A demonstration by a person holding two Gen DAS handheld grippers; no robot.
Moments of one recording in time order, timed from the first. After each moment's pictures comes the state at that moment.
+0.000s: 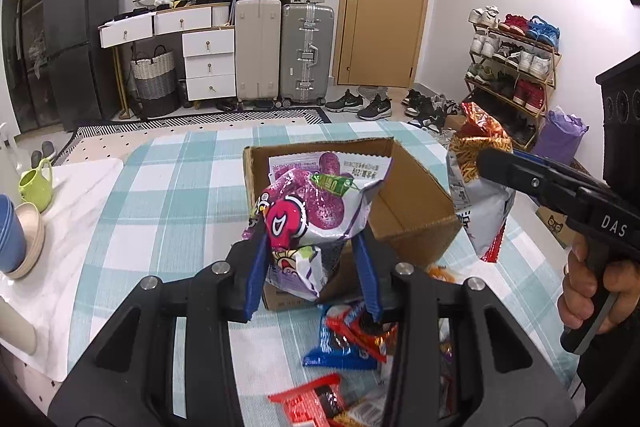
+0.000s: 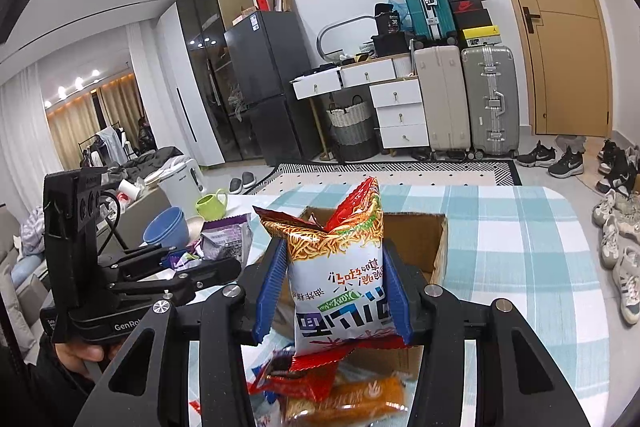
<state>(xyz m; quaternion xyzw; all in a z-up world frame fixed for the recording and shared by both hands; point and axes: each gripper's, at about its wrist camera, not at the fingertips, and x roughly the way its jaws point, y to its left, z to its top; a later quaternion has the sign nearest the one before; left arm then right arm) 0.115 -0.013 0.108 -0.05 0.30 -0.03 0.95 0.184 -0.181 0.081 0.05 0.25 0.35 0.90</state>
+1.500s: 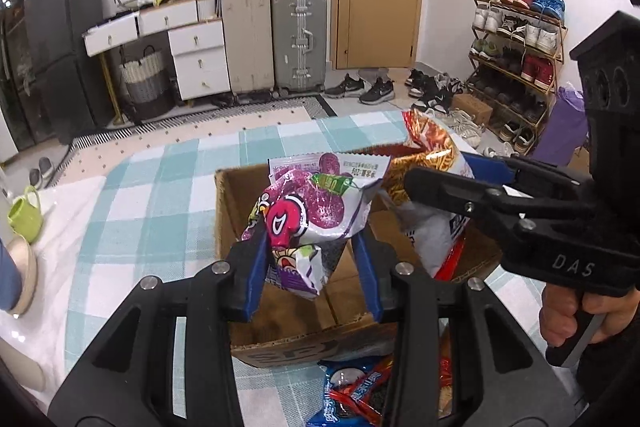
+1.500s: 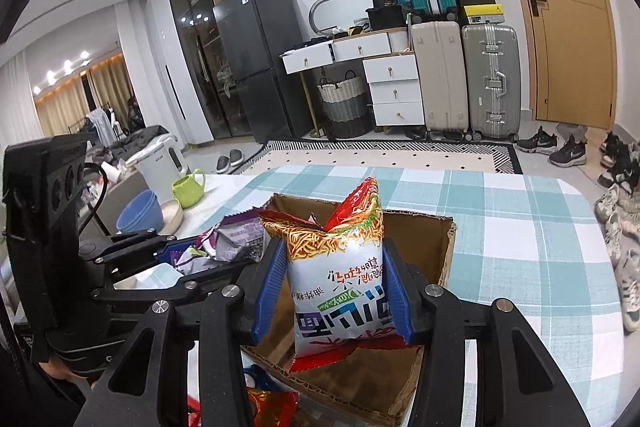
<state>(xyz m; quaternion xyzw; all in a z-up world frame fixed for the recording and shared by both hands) 0.221 -0.040 0.084 -0.01 0.33 -0.03 0.94 0.269 -0.143 0.044 0.02 0.29 0.34 0.89</state>
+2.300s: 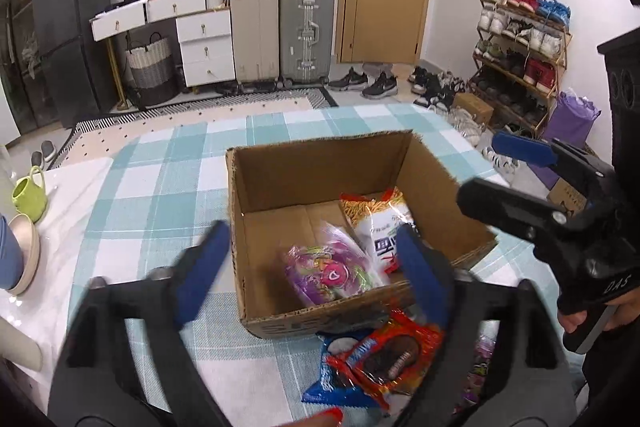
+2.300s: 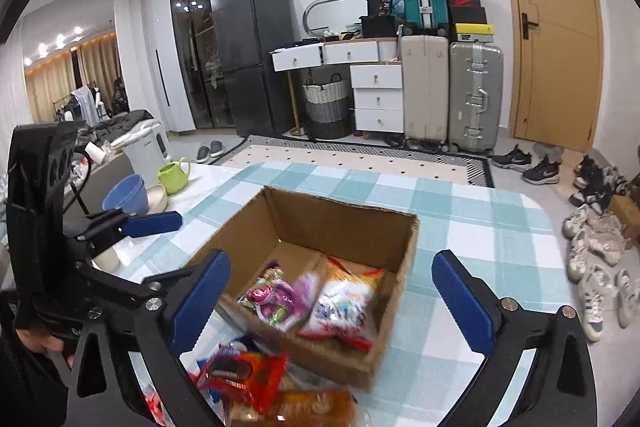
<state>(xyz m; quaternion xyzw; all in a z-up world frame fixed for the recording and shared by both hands) 0.209 -0.023 0.086 -0.03 0.34 -0.02 0.94 0.230 -0.167 0.065 -0.03 0.28 0.30 0.91</state>
